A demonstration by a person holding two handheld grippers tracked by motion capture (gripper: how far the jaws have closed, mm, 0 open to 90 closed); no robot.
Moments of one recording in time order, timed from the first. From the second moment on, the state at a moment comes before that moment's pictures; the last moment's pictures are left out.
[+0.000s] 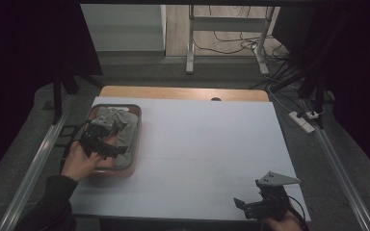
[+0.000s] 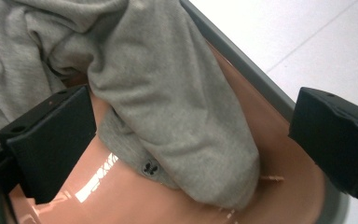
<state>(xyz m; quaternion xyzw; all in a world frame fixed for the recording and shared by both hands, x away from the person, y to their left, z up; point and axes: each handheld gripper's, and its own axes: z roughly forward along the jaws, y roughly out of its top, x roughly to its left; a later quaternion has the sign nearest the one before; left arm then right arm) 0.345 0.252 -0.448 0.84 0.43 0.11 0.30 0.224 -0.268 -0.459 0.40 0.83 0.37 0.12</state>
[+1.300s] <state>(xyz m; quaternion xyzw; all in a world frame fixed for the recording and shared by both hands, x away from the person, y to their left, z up) 0.428 0.237 -0.474 0.84 0.48 0.13 0.24 0.225 -0.267 -0.459 0.40 0.83 0.36 0.12</state>
